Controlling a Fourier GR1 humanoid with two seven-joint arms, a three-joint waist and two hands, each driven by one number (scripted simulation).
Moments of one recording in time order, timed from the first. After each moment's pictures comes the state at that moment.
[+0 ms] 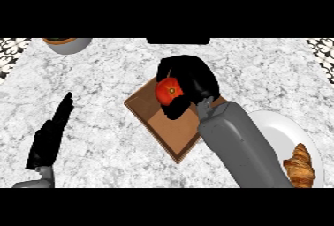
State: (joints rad) left arm -0.01 0.15 0.09 -1.55 -0.23 0.00 0.09; right arm -0.76 -0.01 0.32 -1.35 0.68 0.15 0.47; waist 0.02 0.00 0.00
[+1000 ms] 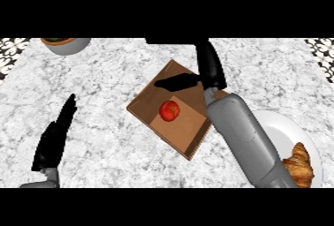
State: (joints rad) left arm 0.00 0.13 0.08 -1.56 -0.25 0.02 0.08; right arm -0.79 -0.01 0.19 -1.13 0.27 -0.34 0.23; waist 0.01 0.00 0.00
